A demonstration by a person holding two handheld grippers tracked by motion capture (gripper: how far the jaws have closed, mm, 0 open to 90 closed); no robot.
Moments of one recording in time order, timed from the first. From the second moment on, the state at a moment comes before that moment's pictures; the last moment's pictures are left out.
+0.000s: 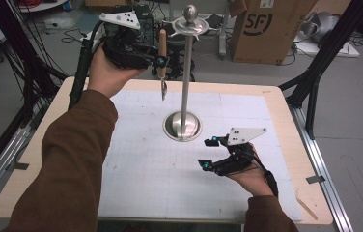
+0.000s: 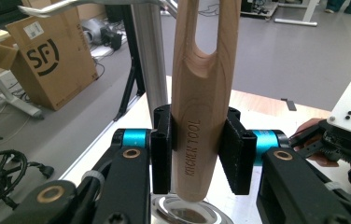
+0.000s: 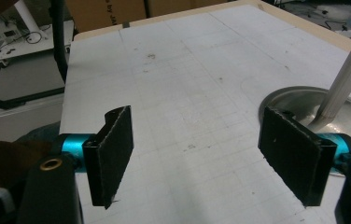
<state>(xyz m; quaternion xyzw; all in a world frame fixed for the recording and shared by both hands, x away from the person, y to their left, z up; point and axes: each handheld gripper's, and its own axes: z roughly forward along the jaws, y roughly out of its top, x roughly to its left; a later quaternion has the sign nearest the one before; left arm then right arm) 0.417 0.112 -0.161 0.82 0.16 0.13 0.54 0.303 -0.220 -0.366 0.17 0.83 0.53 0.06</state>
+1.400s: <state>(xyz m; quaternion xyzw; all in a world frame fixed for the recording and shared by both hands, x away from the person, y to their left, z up) 0.426 0.102 -0.158 0.82 0.18 0.16 0.52 0.302 -0.218 -0.369 0.17 0.83 0.53 0.05</state>
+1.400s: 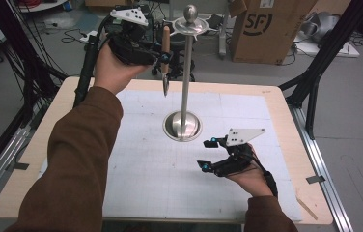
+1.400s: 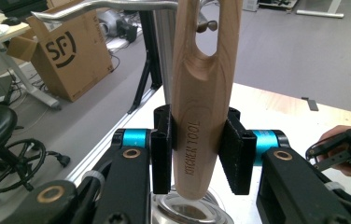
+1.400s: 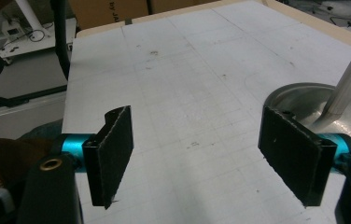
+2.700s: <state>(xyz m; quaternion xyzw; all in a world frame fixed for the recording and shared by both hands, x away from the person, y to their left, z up) 0.444 0.091 -0.169 0.82 0.20 0.15 0.52 0.304 -0.217 -0.373 0.17 0.83 0.52 0.04</state>
